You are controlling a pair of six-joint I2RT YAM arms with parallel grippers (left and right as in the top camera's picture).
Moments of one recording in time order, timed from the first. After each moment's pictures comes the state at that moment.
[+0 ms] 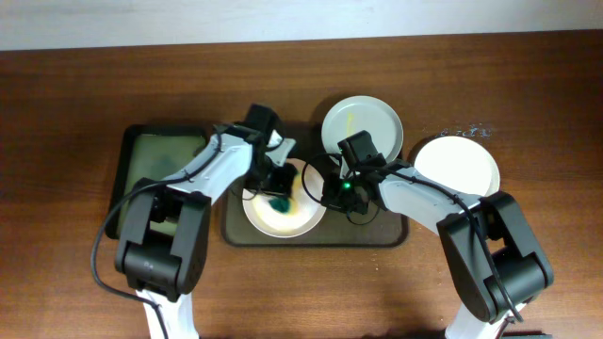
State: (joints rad) left arm -0.37 2.05 1.37 -0.81 0.42 -0.04; right arm 0.43 1.87 1.01 -0.35 -0.39 0.68
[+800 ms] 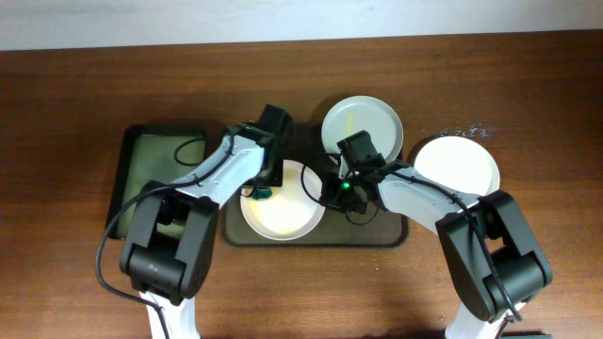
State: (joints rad) left arm -0.42 2.04 1.39 -0.82 -0.16 -0.35; right arm 0.43 1.87 1.01 -0.33 -0.40 0.68
